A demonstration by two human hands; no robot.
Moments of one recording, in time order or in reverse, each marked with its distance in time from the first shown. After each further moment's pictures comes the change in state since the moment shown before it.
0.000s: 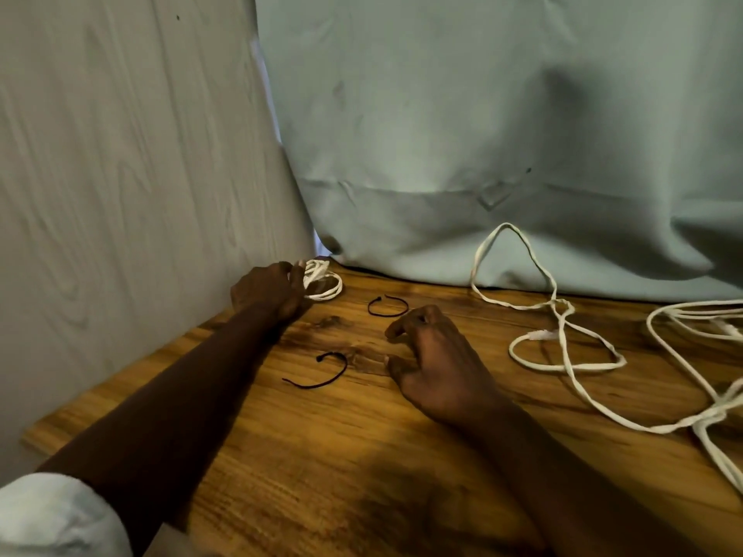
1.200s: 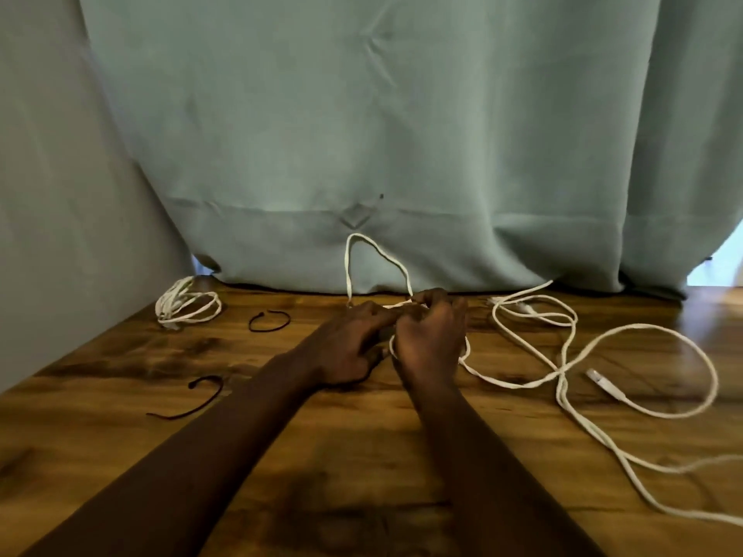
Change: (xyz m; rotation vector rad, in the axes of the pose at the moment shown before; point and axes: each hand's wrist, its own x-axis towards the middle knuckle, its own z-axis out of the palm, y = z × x) left_hand -0.135 0.202 -0.006 -0.405 -0.417 1.060; right_hand -0.019 0.079 -0.056 0.268 0.844 0.617
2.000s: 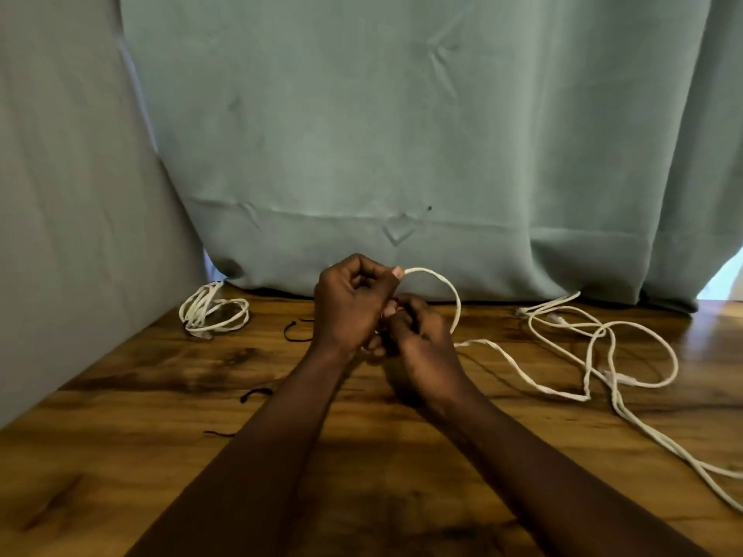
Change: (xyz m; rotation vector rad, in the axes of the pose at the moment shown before) left_hand -0.012 -0.013 -0.048 -0.930 0.810 -0.223; right_hand -0.053 -0.043 0.029 0.518 -0.505 -0.069
